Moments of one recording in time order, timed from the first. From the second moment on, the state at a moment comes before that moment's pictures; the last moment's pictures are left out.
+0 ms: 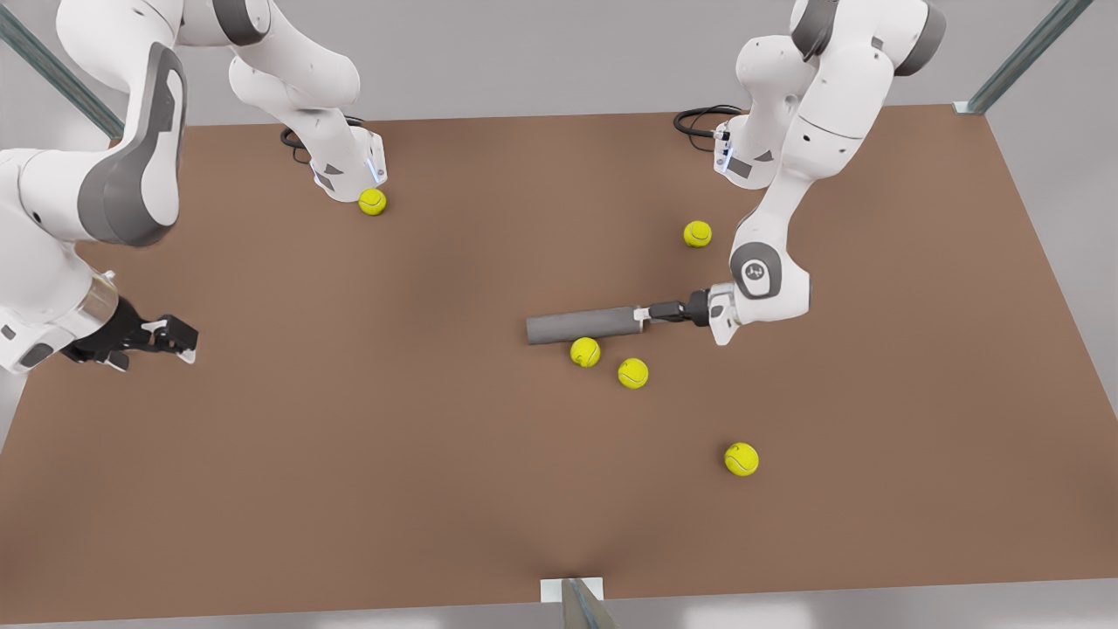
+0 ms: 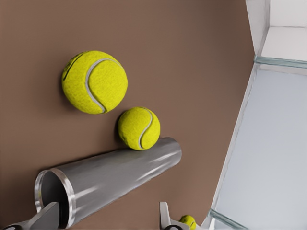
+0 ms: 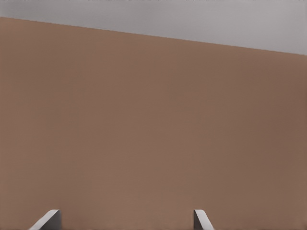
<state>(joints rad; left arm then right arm) -0.12 0.43 -0.23 -2.23 -1.42 2.22 0.68 -0.06 0.22 -0.02 -1.37 -0.03 1.68 -0.17</state>
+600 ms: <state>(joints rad) -0.15 0.52 -0.24 -2.20 -1.57 2.22 0.81 -0.04 0.16 -0.01 -1.40 -0.03 1.72 -0.16</state>
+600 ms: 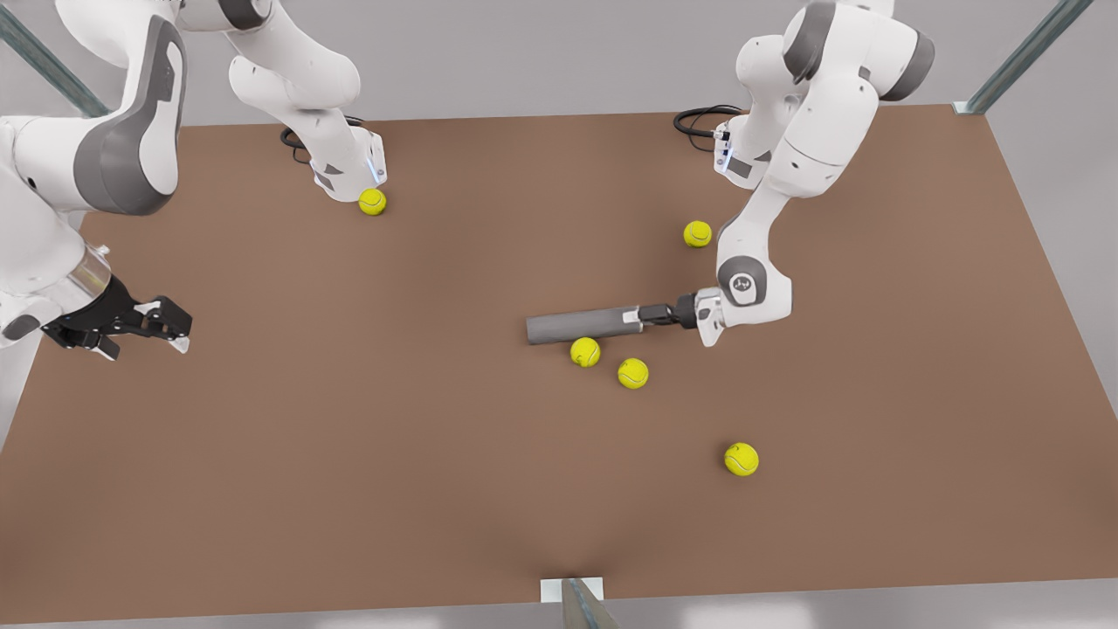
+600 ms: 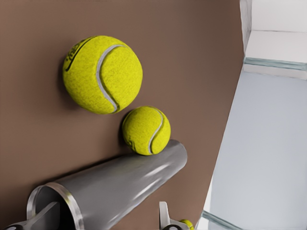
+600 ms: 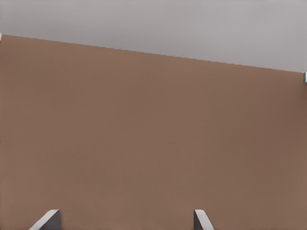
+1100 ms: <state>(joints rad) -0.15 0.52 -0.29 -2.18 -1.69 2.23 0.81 -0.04 0.19 -0.01 -1.40 -0.03 1.73 -0.16</state>
